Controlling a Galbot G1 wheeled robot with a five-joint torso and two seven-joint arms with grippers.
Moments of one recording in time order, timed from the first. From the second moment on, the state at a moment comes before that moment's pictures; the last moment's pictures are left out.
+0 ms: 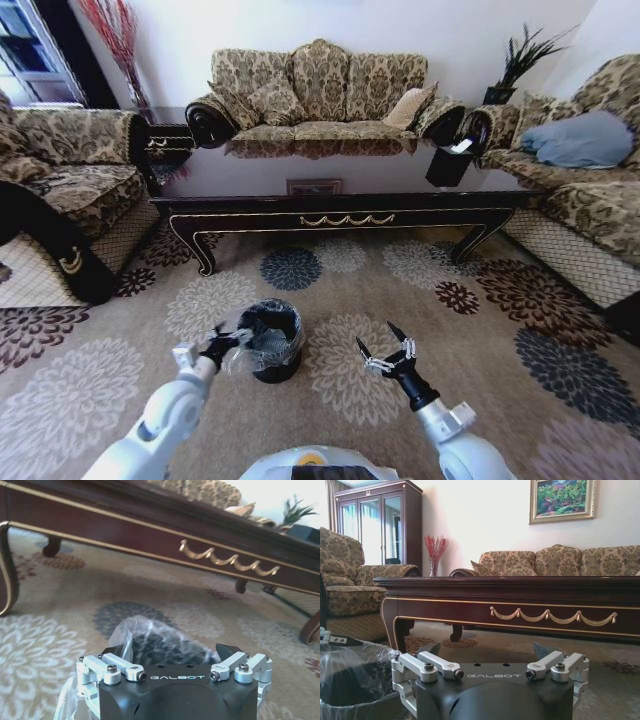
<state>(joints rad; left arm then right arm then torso) 1.45 -0.97 -0.36 -2.11 -0.78 0.22 -0.18 -1.80 1.03 0.51 2.12 0.37 0.35 -0.11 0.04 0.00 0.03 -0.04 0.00</state>
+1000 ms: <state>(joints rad) 1.95 -1.09 -0.87 -2.21 -0.50 -0.13 -0.05 -1.85 1.28 0.64 2.12 0.26 0.57 -0.29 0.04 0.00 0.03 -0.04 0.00</state>
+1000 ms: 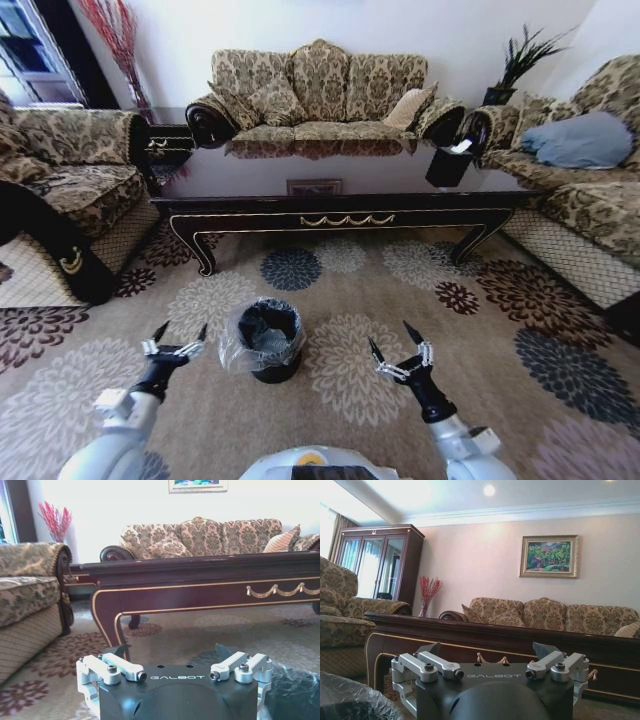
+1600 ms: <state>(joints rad) 1.98 -1.09 -0.81 -2.24 -0.44 -0.22 -0.03 -1.85 1.32 0.73 2.09 0.23 0.53 -0.23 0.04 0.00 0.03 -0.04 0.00</state>
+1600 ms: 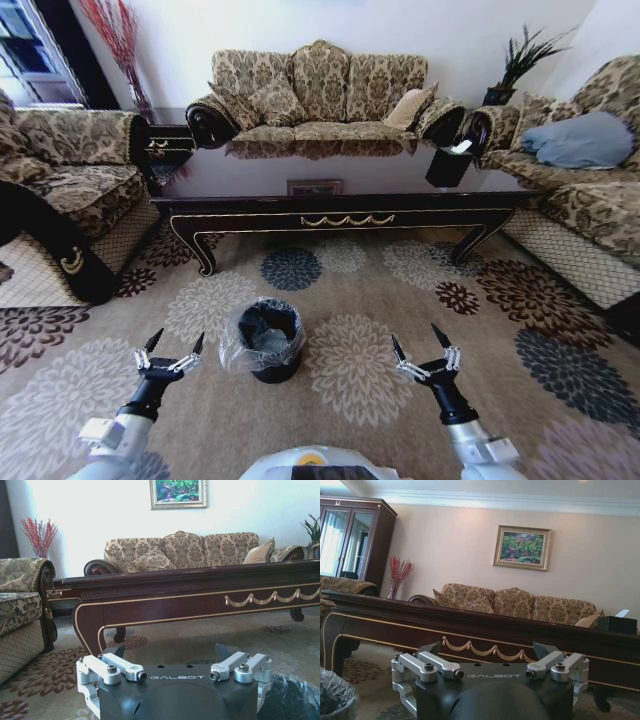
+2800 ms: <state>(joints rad) 1.97 -1.09 -0.82 -2.24 -0.46 -0.20 -0.04 -1.84 1.32 0.72 2.09 0.21 0.54 -0.22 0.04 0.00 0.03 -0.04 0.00</state>
